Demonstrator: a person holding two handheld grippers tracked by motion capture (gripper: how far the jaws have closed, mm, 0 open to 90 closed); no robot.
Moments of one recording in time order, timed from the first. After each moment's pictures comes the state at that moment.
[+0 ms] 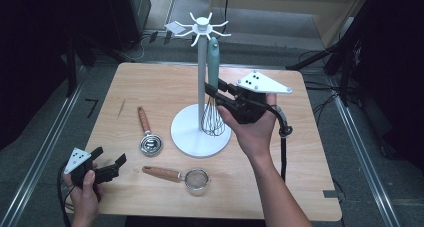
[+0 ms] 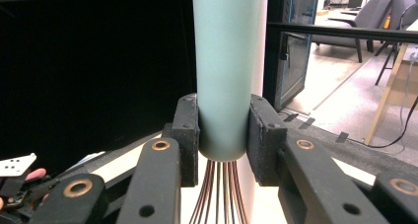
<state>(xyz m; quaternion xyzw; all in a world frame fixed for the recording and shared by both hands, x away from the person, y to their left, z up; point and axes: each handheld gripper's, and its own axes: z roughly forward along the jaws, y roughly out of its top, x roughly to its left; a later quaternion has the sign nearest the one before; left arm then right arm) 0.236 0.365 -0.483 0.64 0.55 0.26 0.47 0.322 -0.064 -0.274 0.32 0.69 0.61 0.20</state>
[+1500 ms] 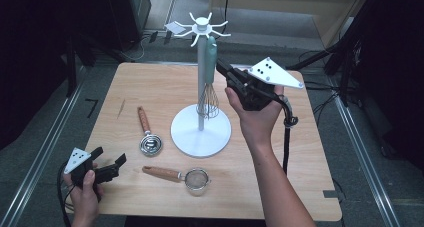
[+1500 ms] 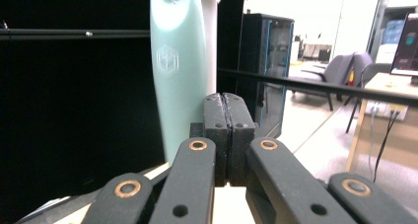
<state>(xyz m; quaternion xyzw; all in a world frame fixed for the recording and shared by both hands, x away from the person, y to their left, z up) 0.236 0.365 -0.483 0.64 0.55 0.26 0.47 0.338 -0.075 -0.257 0.30 0.63 0.66 0.27</state>
